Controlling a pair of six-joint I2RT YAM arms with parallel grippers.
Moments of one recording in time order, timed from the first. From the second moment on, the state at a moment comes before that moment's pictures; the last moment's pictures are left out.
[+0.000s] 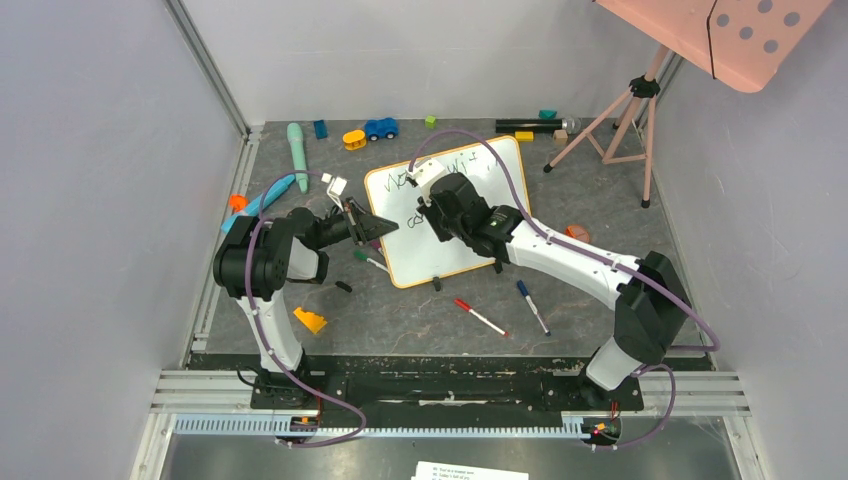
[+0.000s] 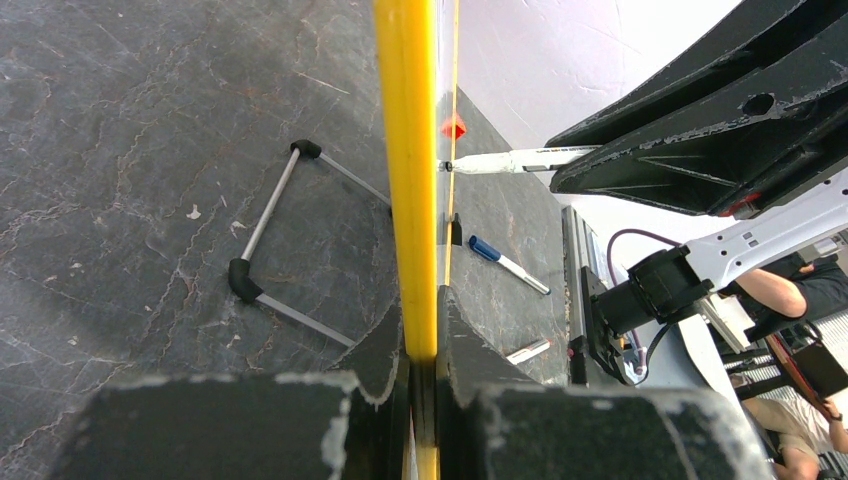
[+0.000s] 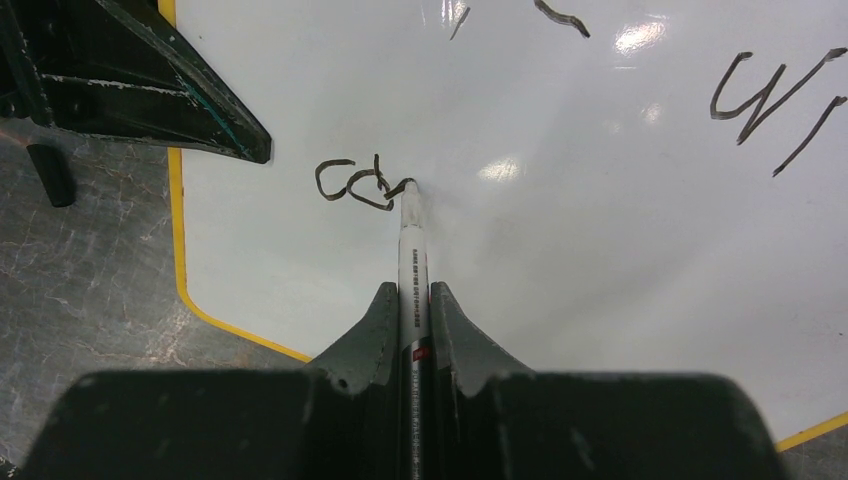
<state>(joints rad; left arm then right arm) -0.07 1.95 0.60 1.51 1.09 -0.85 0.84 1.62 1.29 -0.30 0.24 -0.01</state>
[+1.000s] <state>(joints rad) -0.07 1.95 0.60 1.51 1.09 -0.85 0.84 1.62 1.27 -0.33 0.21 -0.01</state>
